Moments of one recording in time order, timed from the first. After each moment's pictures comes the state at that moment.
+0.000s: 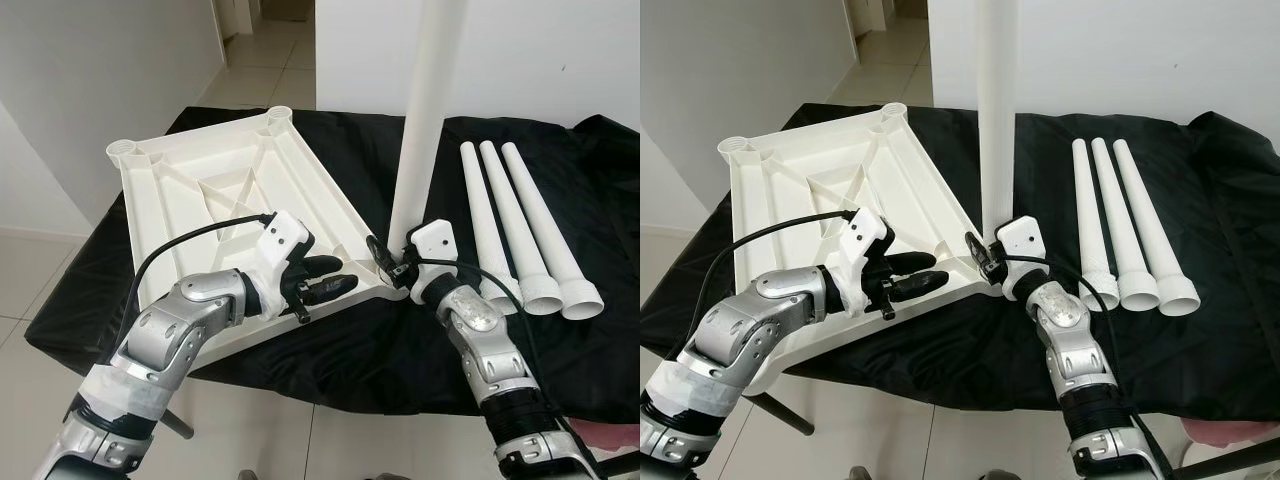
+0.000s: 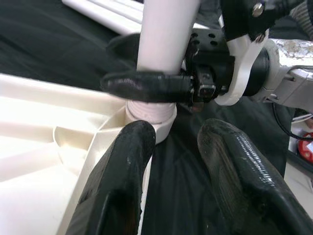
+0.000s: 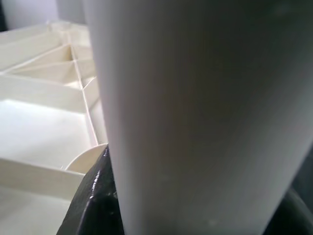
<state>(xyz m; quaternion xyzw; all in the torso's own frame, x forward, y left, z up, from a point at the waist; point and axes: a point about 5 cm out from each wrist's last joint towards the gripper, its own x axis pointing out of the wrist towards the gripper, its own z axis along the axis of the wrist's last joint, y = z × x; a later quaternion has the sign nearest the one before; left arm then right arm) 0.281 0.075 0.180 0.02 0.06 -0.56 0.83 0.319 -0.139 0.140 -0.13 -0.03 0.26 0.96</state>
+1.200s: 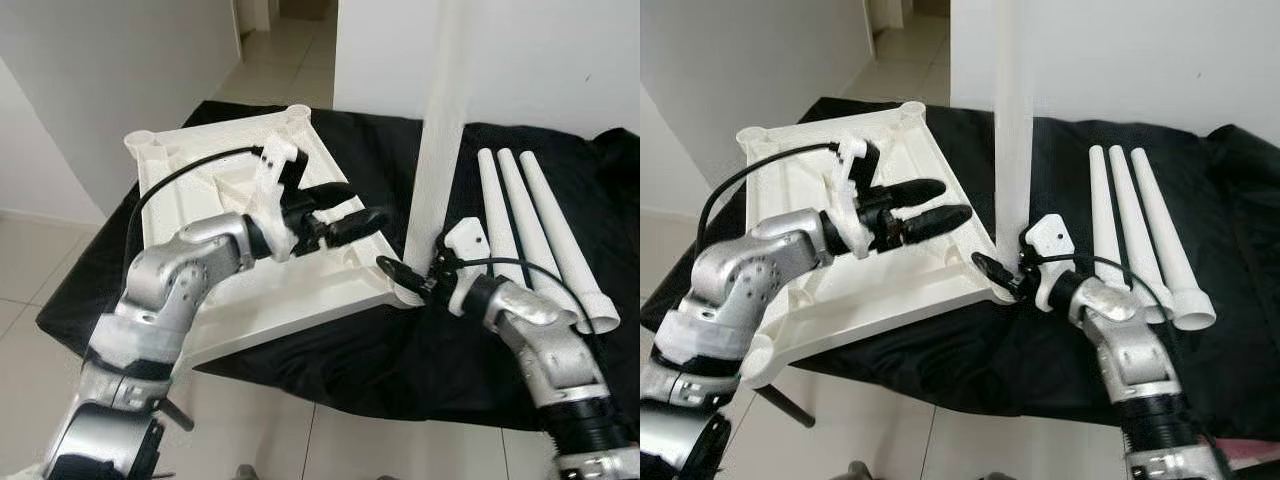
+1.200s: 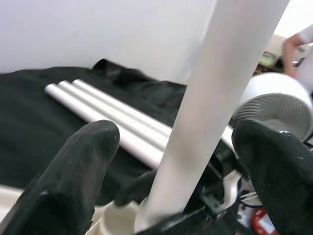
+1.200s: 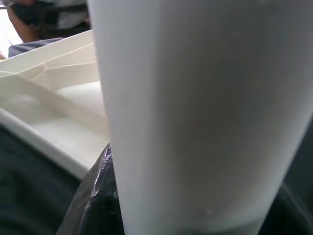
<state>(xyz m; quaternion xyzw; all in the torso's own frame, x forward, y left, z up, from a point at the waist) 0.299 0.062 0.253 -0.12 -0.02 -0.61 0.78 0.289 -0.167 0.172 -0.12 0.00 0.42 0.90</state>
